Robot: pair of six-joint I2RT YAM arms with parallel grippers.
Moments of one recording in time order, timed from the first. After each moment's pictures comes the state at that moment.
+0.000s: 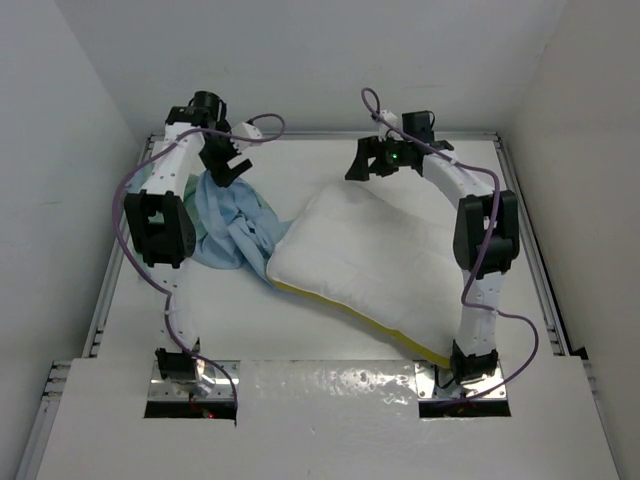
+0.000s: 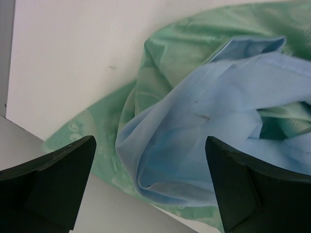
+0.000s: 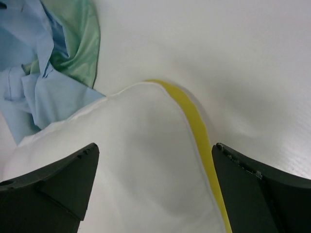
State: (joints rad) left arm -0.05 2.21 2.20 -1.15 0.15 0.98; right arm 0.18 2.14 1.72 -0.33 -0.67 0.01
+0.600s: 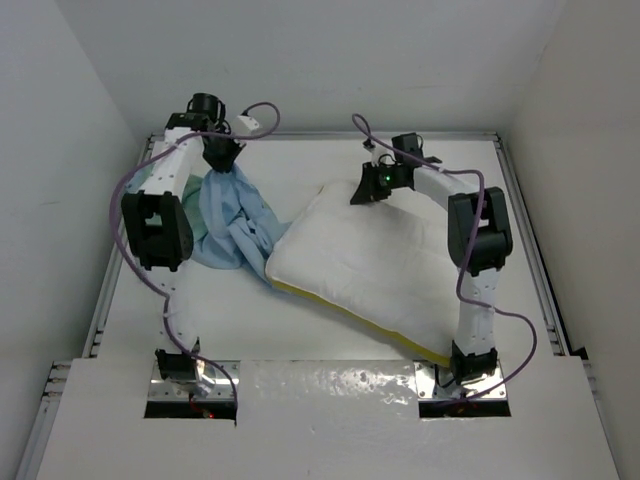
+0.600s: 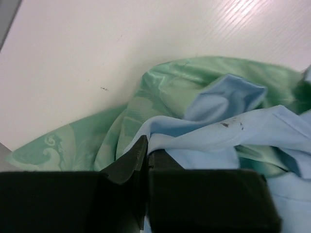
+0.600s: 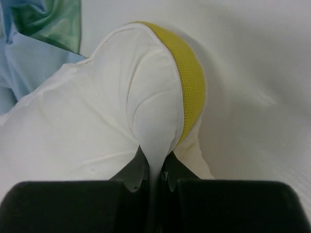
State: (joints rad) left arm -0.04 2.21 2.12 -1.00 0.20 0.77; right arm 0.21 2.20 1.62 -0.37 -0.70 0.01
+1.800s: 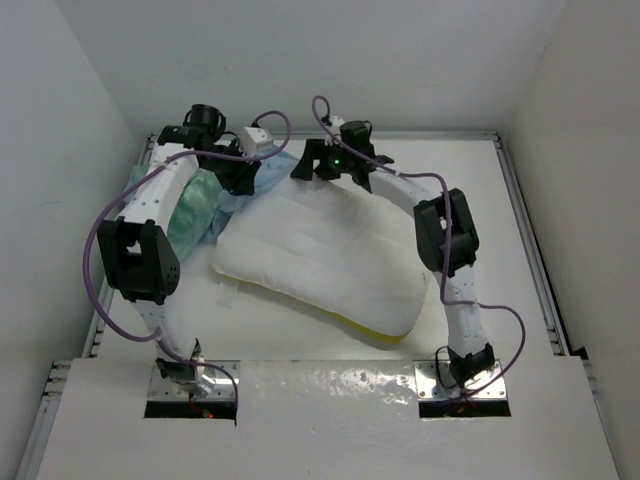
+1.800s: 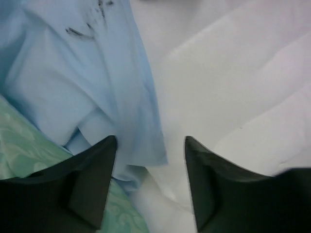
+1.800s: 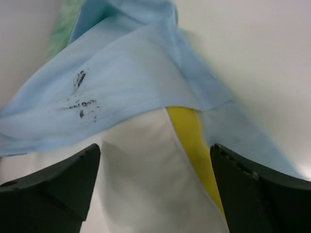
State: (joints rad) left arm -0.10 1.83 1.76 -1.02 0.53 0.77; right arm 0.46 2.29 1.80 0.01 -0.48 0.41
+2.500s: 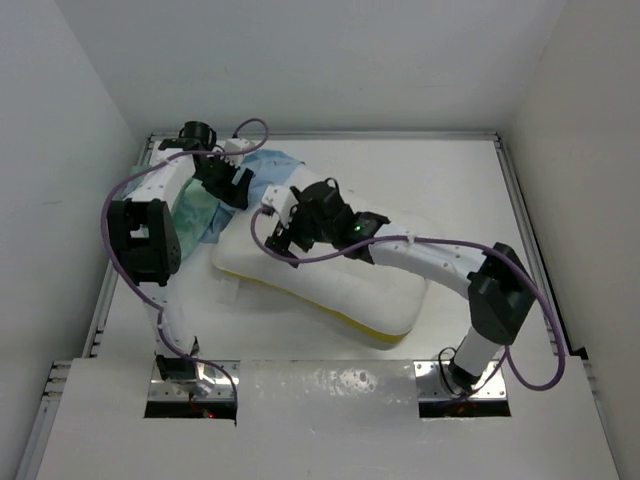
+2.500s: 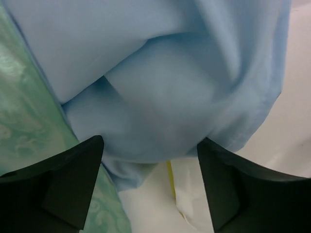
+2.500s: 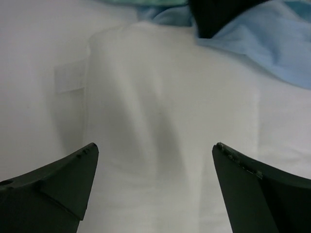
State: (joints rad) left arm 0.02 1.96 1.69 -0.90 0.46 0.56; right arm 0.86 1.68 1.29 -0.12 -0.17 -0.28
